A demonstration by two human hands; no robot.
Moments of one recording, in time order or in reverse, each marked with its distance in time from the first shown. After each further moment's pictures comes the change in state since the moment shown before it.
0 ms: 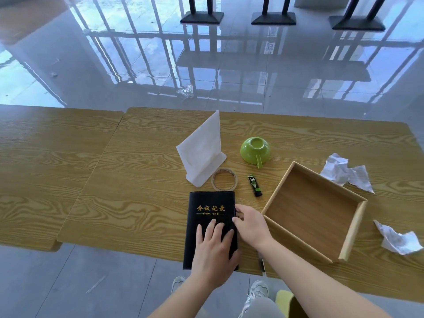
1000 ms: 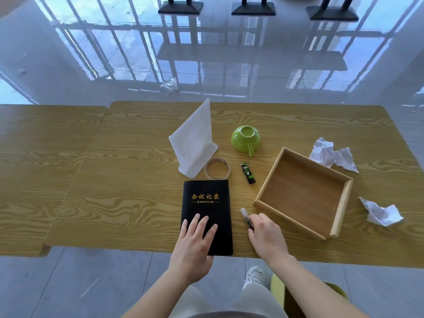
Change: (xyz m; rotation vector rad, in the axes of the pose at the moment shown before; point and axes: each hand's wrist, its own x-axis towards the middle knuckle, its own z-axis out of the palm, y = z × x) left_hand -0.022 -0.058 0.000 0.072 -0.215 0.166; right_hand -0.057 0.046 0.010 -0.411 0.140 0.014
